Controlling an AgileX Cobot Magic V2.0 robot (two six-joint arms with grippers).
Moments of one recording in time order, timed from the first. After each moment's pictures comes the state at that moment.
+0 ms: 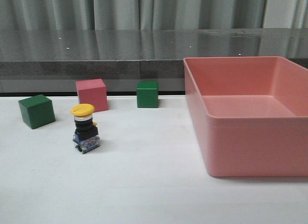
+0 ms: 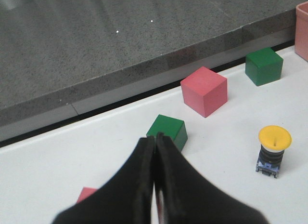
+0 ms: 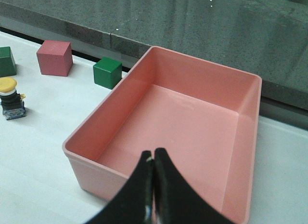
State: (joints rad) left arm -0.06 0.70 -0.52 -0.49 0.27 0.75; right arm 0.10 0.40 -0.49 0.40 0.50 -0.53
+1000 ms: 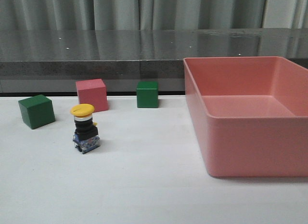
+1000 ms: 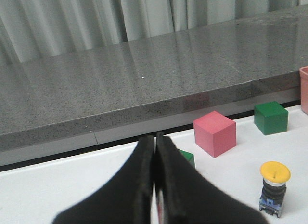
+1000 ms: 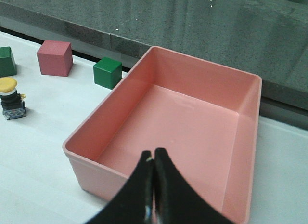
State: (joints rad) left arm -0.06 0.38 -0.34 -0.57 0.15 0.75; right arm 0.10 0.40 -0.49 0.40 0.50 -0.53
